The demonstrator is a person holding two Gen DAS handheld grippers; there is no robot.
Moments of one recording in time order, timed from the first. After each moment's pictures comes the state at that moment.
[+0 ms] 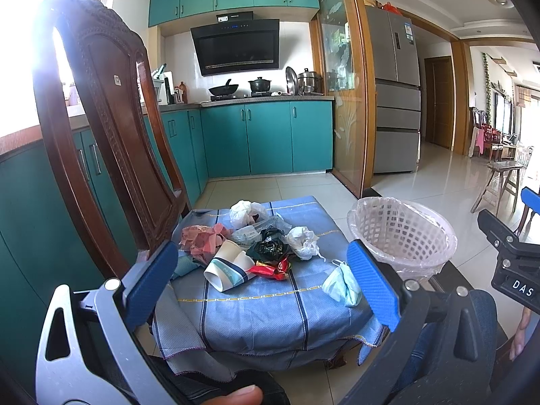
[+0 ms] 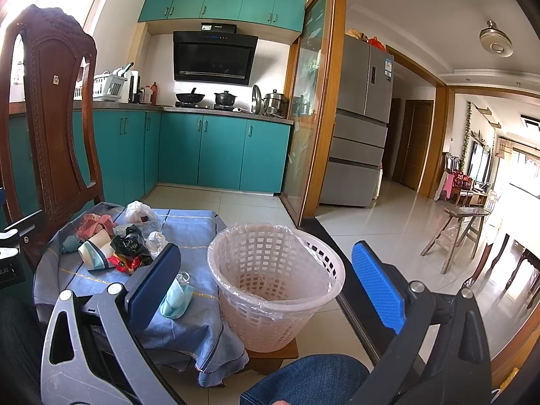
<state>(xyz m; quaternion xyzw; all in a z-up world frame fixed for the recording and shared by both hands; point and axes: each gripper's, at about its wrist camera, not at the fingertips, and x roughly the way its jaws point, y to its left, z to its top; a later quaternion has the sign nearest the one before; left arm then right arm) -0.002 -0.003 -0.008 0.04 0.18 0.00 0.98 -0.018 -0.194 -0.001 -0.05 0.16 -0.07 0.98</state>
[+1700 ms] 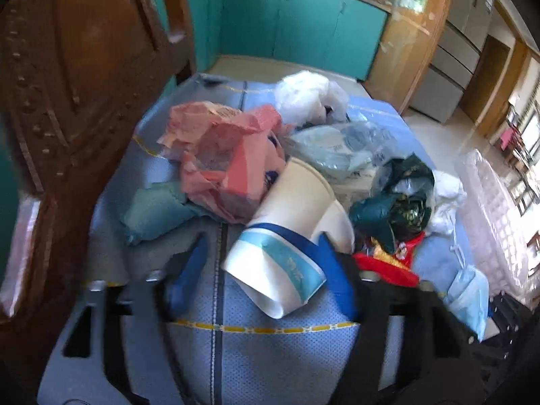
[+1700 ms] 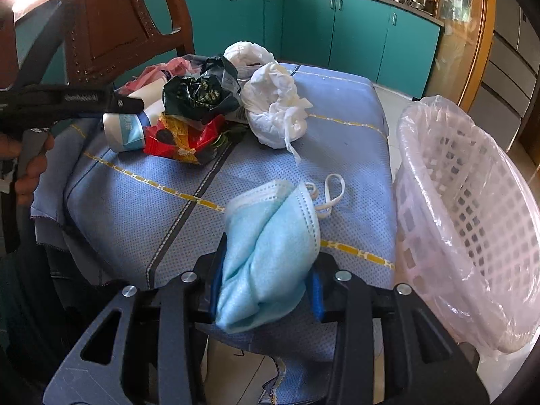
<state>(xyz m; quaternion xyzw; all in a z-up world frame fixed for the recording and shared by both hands) 0.242 0.109 -0.161 -0.07 0.44 0.01 0.89 0.168 -0.118 -0.176 -0.08 0.42 0.20 0.88</state>
